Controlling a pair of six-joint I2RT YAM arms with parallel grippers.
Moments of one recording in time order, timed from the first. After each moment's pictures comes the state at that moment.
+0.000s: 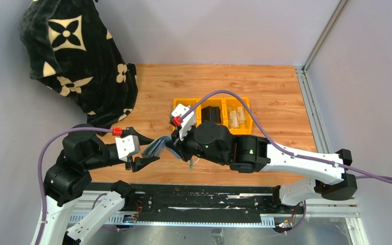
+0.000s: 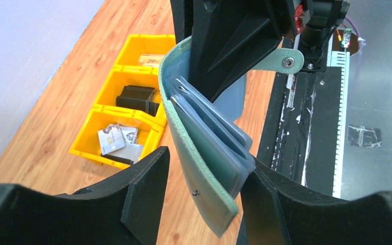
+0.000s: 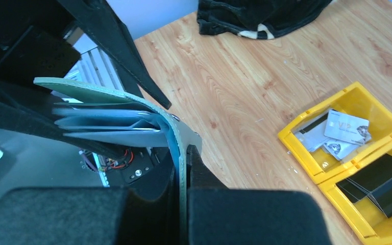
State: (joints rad) left arm -0.45 0.57 1.18 -0.92 0.74 0.44; right arm 1.42 1.35 1.49 -0.42 0.30 0.19
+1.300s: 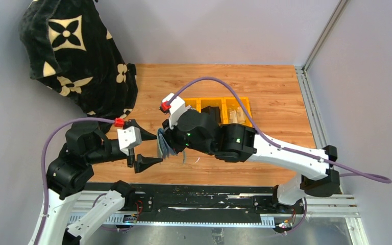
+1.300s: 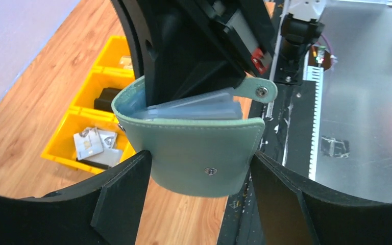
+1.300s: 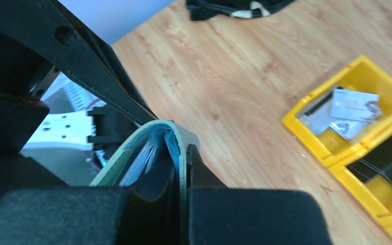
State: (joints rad) left arm -0.45 0.63 1.23 -0.93 0.81 0.36; right arm 1.34 1.47 1.69 -0.58 0.20 0.31
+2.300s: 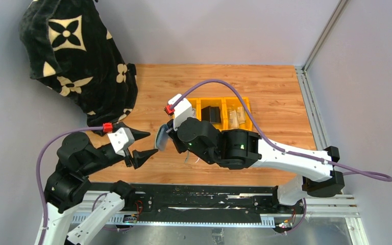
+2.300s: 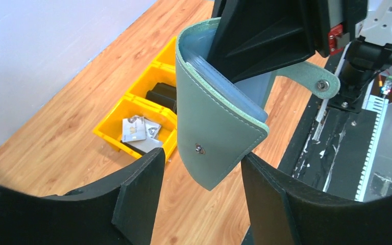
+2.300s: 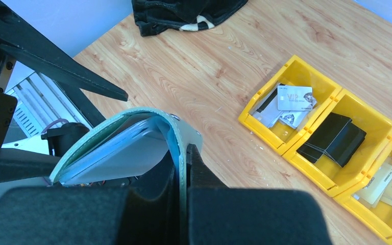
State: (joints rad) left arm -0.45 0.49 1.10 -0.78 0.54 0.25; right arm 1.44 1.49 1.75 -0.66 0.58 0.30
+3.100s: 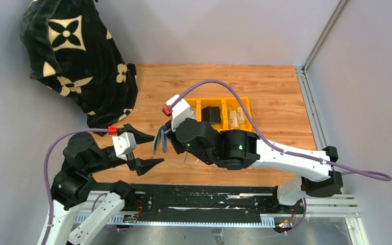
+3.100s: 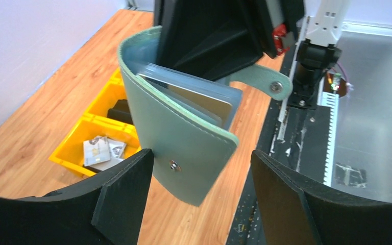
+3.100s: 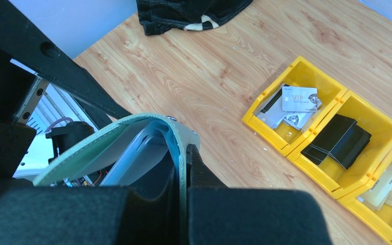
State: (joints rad) left arm -0.45 0.45 1.02 -0.71 0.75 0.21; right arm 1.45 1.50 1.76 -0.66 0.57 0.30
